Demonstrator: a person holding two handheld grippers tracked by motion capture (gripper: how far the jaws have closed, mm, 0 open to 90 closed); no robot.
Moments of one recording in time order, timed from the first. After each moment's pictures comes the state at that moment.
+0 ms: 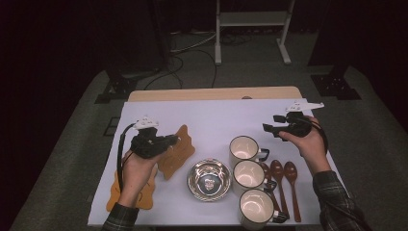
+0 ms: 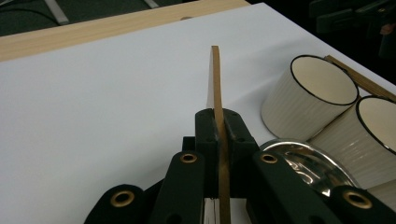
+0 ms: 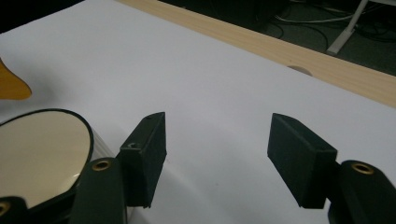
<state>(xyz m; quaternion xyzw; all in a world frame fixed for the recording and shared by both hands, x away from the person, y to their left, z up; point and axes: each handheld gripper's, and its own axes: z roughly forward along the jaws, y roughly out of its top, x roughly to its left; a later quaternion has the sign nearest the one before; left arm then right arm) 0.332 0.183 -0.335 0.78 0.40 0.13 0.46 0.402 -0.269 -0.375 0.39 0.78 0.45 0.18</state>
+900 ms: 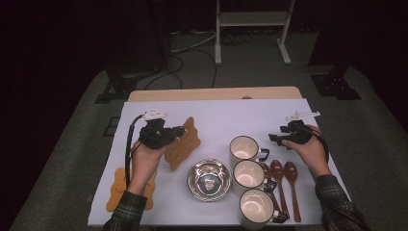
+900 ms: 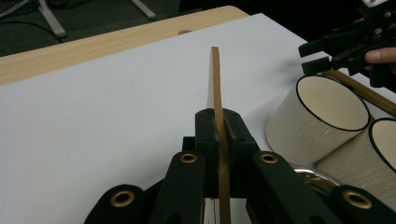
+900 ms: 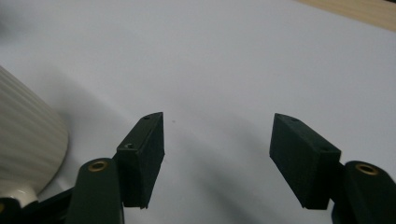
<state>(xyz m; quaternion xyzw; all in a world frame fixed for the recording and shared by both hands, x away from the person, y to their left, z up) 0.357 0.167 -0.333 0.78 0.39 0.14 0.47 0.410 -0.289 -0.423 0.44 0.80 0.38 0.18</state>
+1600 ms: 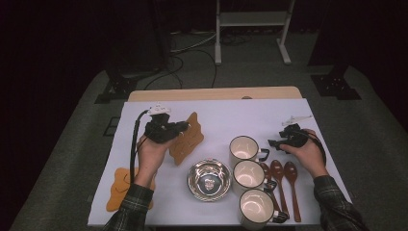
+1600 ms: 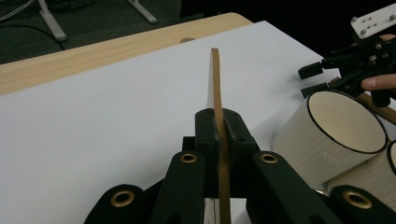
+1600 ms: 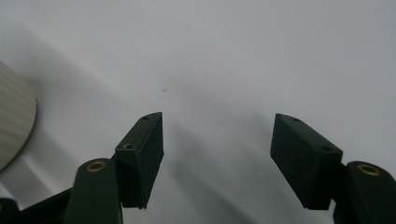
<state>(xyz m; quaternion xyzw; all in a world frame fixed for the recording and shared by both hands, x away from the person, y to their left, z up) 0.377 0.157 -0.336 0.78 0.39 0.14 0.47 0.414 -0.286 -0.445 0.44 0.82 0.33 0.17</state>
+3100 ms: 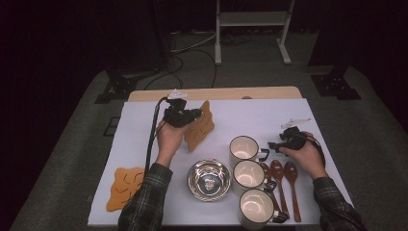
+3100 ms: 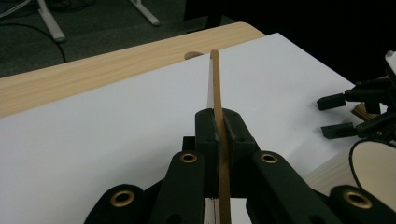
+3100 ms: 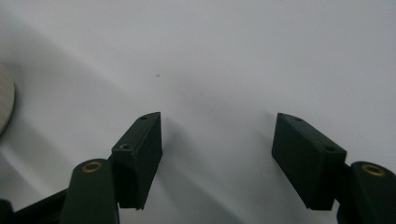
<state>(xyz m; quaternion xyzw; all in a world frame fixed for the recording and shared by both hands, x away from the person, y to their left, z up) 0.436 0.114 -0.345 0.77 0.40 0.14 0.47 0.412 -0.286 -0.456 0.44 0.82 0.33 0.17</state>
